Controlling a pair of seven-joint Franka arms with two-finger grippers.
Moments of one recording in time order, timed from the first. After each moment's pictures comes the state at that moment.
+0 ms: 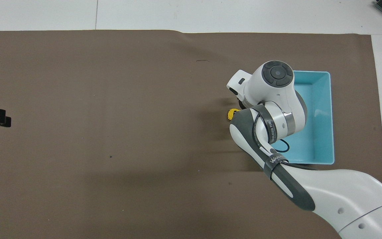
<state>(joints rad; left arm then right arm) 0.07 -0.09 -0.08 -1.58 -0.03 1.48 -0.03 0.20 0.45 0.13 -1.74 -0.06 2.13 -1.30</state>
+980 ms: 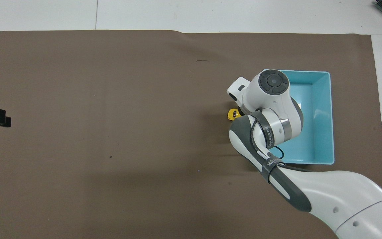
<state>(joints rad) 0.07 -0.09 -0.08 -1.58 -0.03 1.47 -0.03 0.20 0.44 0.13 -1.81 -0.06 2.17 -1.20</state>
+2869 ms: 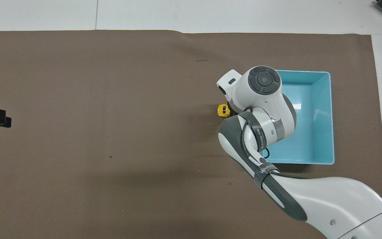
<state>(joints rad) 0.07 -0.09 -0.08 -1.58 -0.03 1.47 -0.03 0.25 0.42 0.13 -1.71 -0.06 2.13 -1.08</state>
